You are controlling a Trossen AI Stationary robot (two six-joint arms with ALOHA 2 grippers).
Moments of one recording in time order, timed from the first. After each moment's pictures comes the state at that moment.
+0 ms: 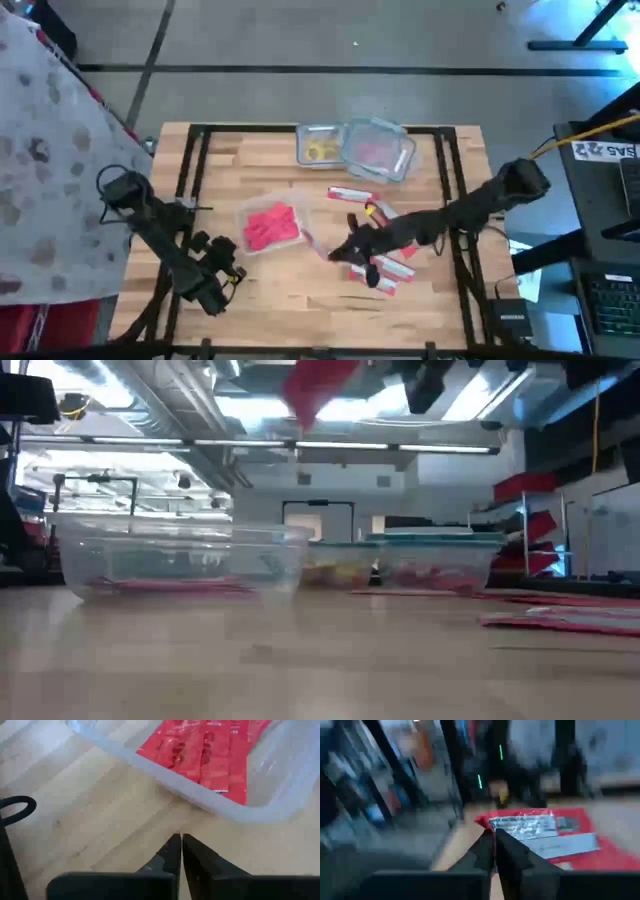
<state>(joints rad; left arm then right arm) -0.92 1.64 0.87 -1.11 -0.65 -1.85 0.32 1.50 0.64 0.88 0.02 0.26</state>
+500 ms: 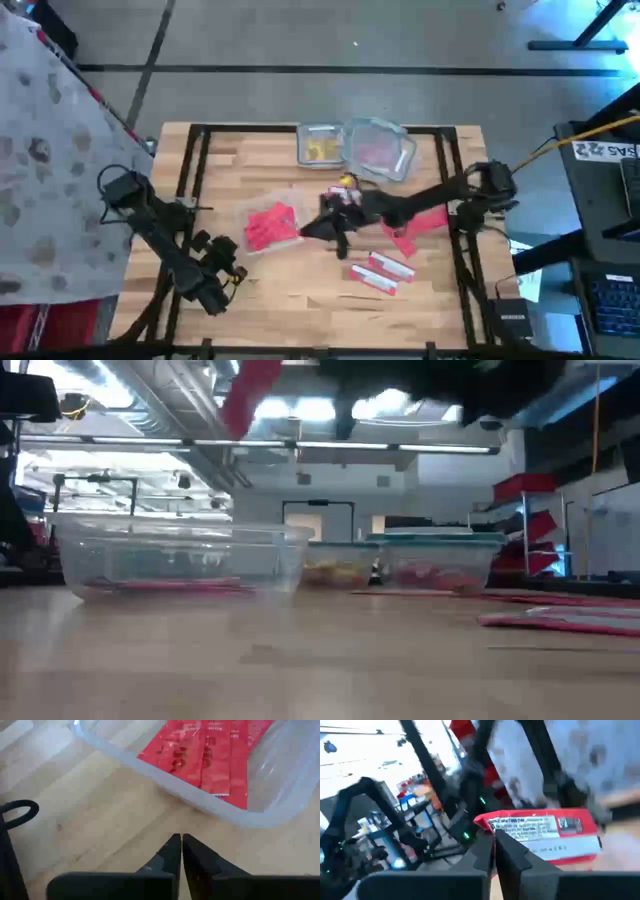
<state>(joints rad) -0.92 1.64 0.87 -1.11 -0.66 -1.85 0.08 1.87 1.01 0.86 -0.28 0.53</state>
